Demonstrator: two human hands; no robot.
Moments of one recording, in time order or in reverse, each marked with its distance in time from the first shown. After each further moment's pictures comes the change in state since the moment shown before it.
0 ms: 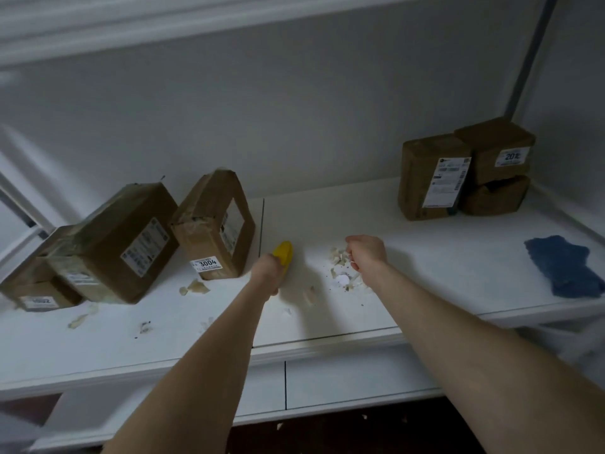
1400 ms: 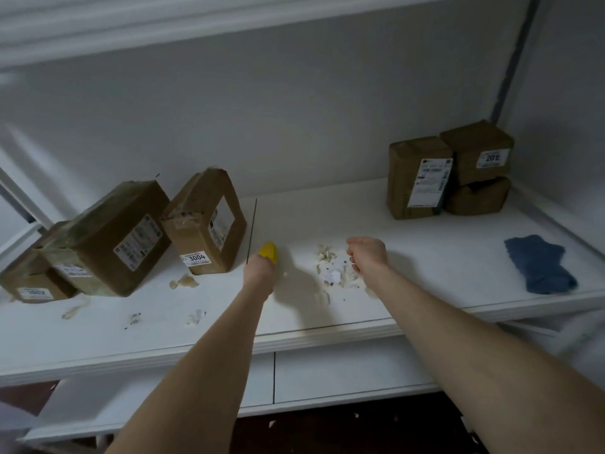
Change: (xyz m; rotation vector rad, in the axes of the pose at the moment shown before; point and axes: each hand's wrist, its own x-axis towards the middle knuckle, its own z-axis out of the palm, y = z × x) left_hand -0.015 0.001 0.022 0.068 0.097 -0.065; right_hand -0.003 0.010 -0.038 -0.009 -0.001 -0.022
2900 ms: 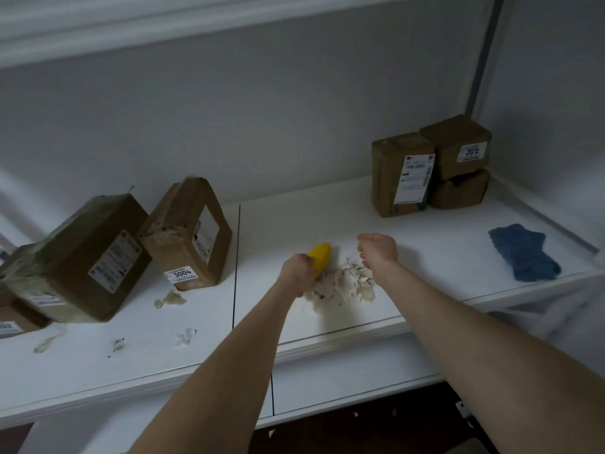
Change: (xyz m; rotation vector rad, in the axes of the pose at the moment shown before) left_hand -0.020 0.048 0.037 0.045 -0.279 0.265; right_hand 0.028 0.006 -0.023 -0.019 0.144 -0.003
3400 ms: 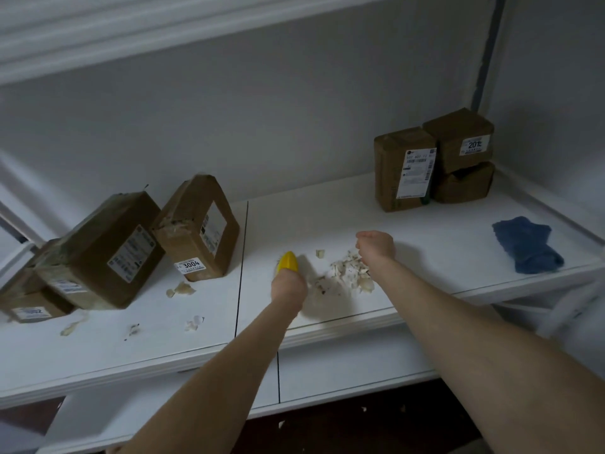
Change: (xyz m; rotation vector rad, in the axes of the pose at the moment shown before) left_hand -0.031 -0.031 0.021 -0.326 0.221 -0.230; right_hand -0.020 -0.003 -0.005 -0.044 -0.018 0.004
